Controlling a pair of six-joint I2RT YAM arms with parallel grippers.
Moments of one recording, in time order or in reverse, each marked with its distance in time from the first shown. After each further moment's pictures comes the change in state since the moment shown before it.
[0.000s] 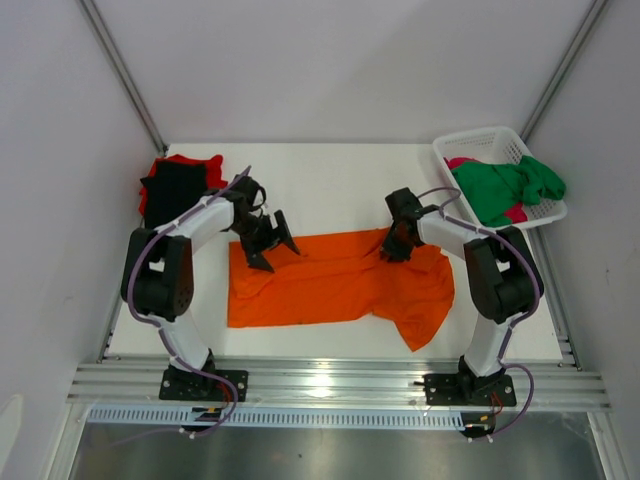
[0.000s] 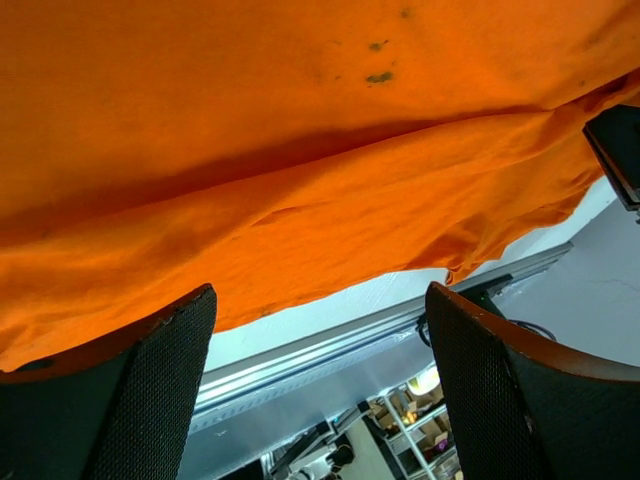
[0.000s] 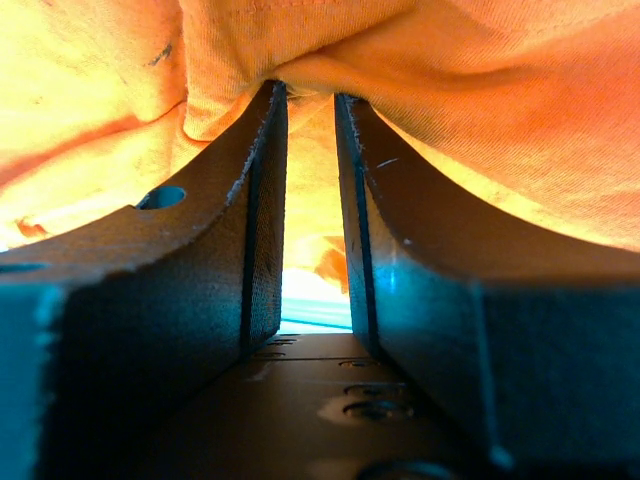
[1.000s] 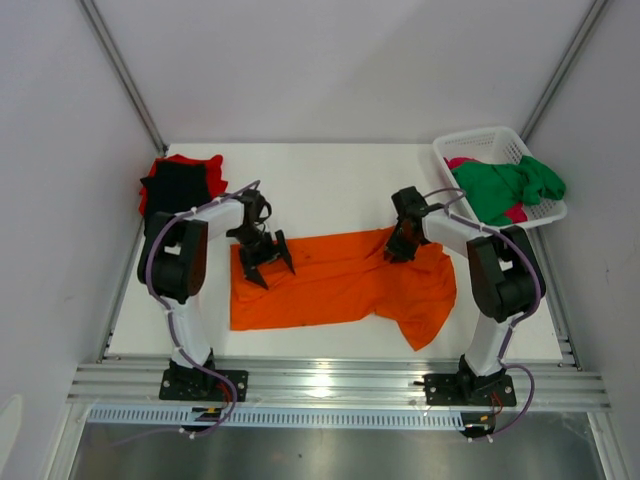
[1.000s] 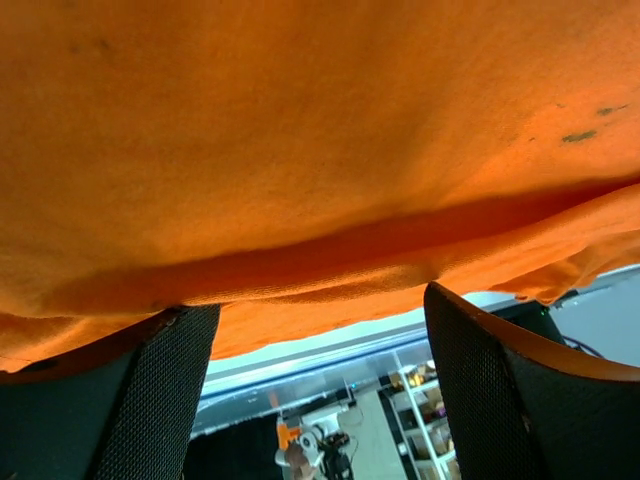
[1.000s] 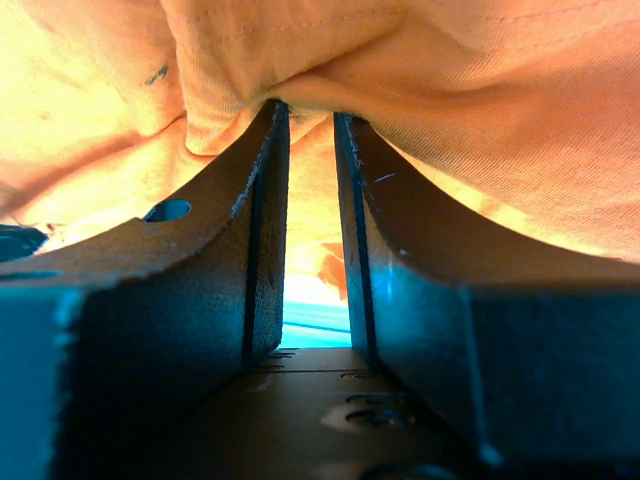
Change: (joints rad) left arm -0.004 0.159 0.006 -0.079 -0.097 0.053; right arm -0.034 0.003 0.004 -0.021 -0.039 -0.020
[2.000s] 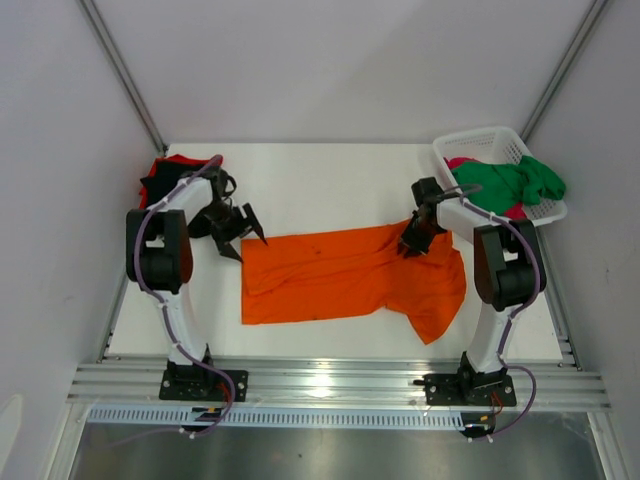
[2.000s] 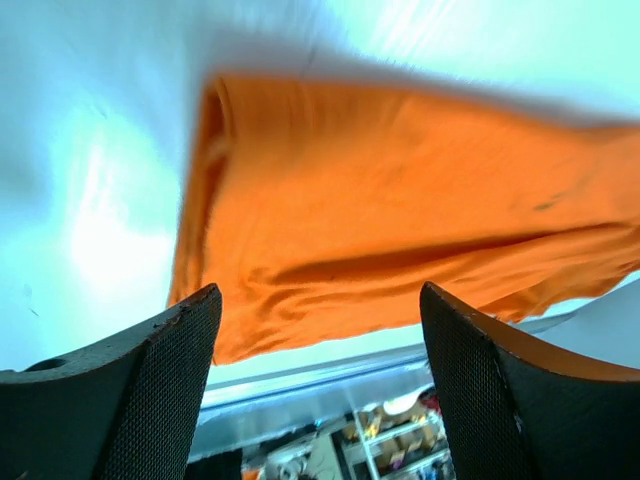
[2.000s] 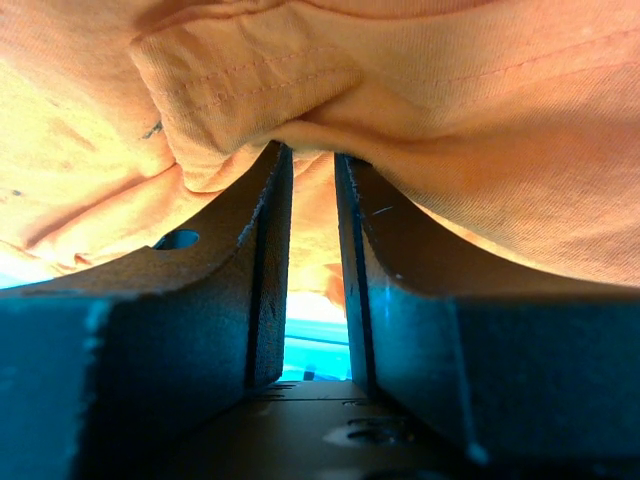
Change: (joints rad) left arm 0.206 0.051 0.194 -0.119 -0.029 0.074; right arm -0.143 0.060 0.081 -0.095 -0.081 -0.060
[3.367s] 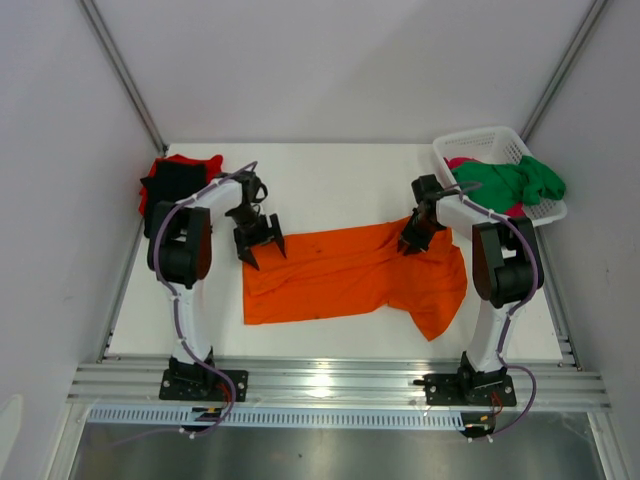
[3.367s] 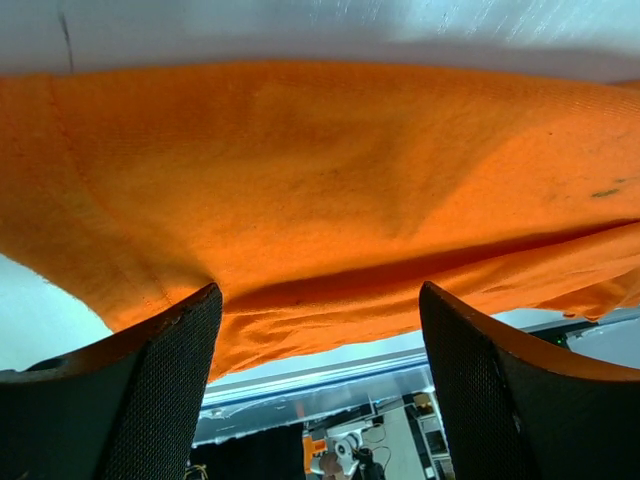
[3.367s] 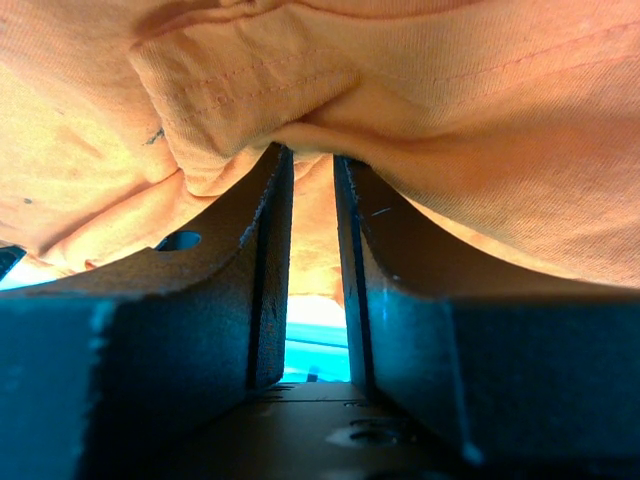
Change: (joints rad) left arm -0.148 0.099 0.079 -0.037 -0.048 0.033; right arm -0.009 0.036 0.051 -0.019 0.002 -0.004
